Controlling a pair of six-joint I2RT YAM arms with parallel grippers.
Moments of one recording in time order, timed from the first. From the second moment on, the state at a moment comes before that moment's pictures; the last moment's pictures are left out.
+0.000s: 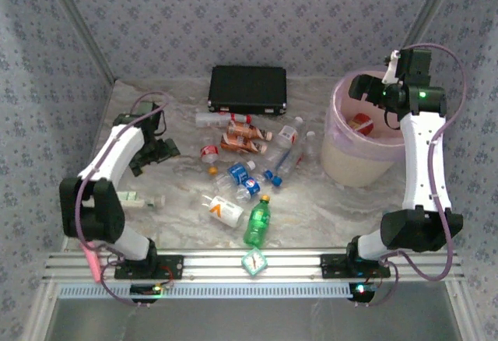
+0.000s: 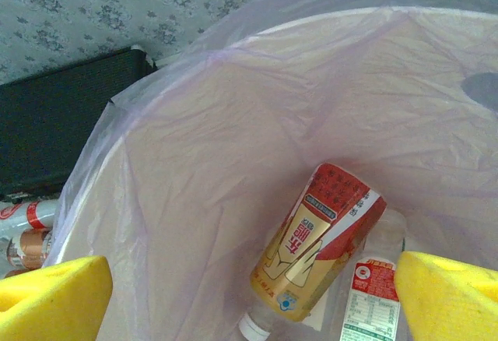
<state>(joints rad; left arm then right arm) -0.10 1.48 1.19 -1.12 -0.12 -0.65 -0.12 1.45 1.74 -1.03 -0.12 0.19</state>
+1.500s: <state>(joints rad) 0.17 1.48 1.02 -0.86 -0.08 -1.04 -0.14 1.46 1.79 -1.05 -0.15 0.18</state>
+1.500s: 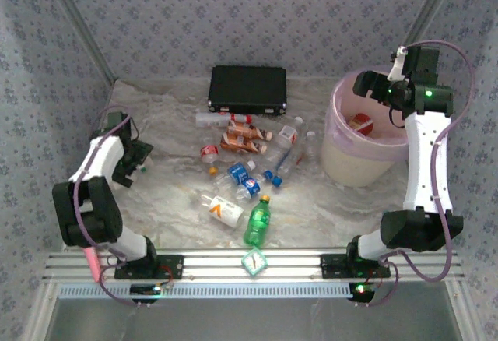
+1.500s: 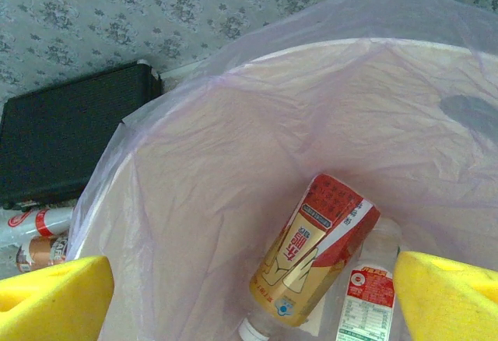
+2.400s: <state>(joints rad) 0.12 1.72 1.02 -0.61 -0.09 -1.56 -0.15 1.48 1.85 -1.11 -0.14 0.15</state>
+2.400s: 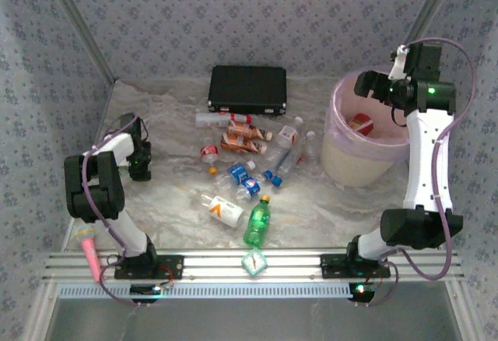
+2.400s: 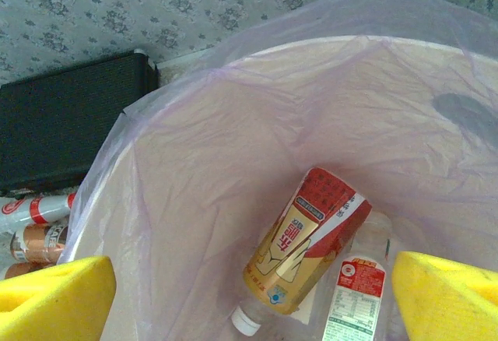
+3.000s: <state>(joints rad) 0.08 1.66 1.03 -0.63 -0.12 -1.44 -0.14 1.41 1.84 -1.13 -0.16 0.16</state>
